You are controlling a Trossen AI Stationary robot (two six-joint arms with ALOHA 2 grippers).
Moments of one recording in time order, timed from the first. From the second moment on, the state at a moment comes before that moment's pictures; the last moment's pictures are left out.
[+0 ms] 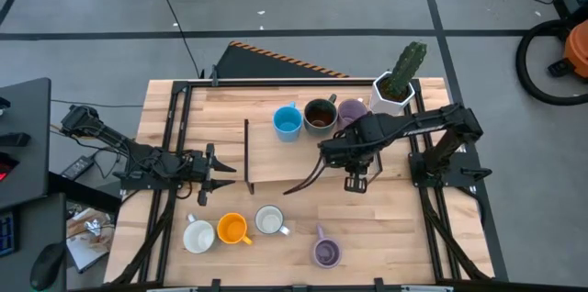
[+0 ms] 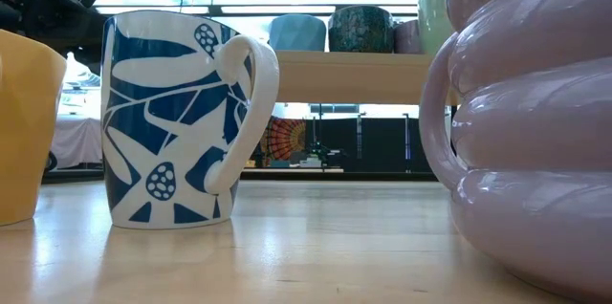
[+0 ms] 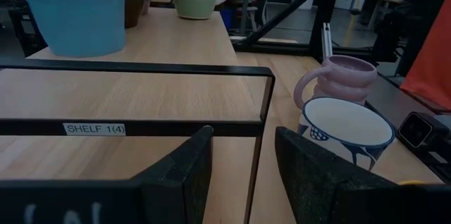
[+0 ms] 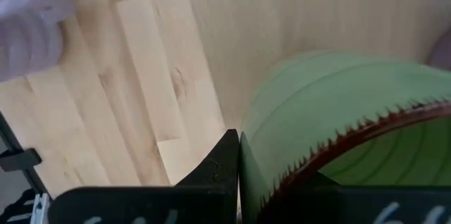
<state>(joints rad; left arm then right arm) -0.47 0.47 0.06 0.30 -0.44 -0.15 0.17 1.71 1.72 -1.57 0.02 0.37</state>
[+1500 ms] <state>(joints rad) -0.47 0.47 0.06 0.30 -0.44 -0.17 0.14 1.69 1.69 -1.57 0.04 0.40</state>
